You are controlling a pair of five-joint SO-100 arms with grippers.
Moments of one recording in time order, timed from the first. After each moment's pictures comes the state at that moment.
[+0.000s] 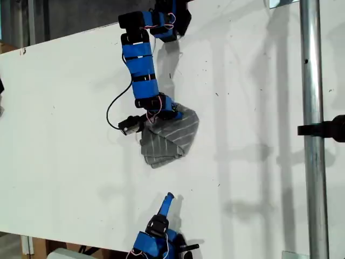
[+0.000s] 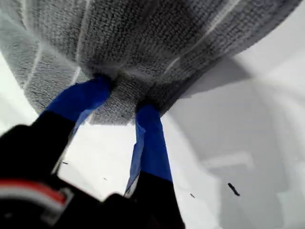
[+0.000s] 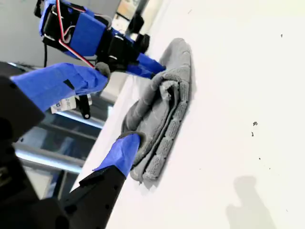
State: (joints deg) arm 0 2.9 198.9 165.6 68.8 -62.8; arm 1 -0.7 67.9 84.6 72.1 59.1
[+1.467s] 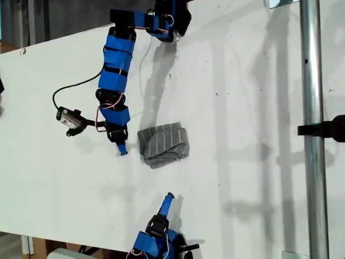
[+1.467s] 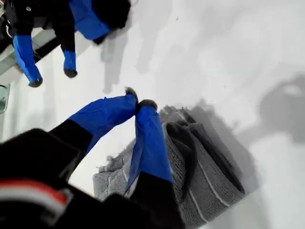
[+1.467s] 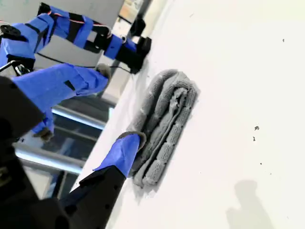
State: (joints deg) arm 0 3.0 198.9 165.8 68.1 -63.6; arm 1 16.0 74.7 70.4 37.6 52.9
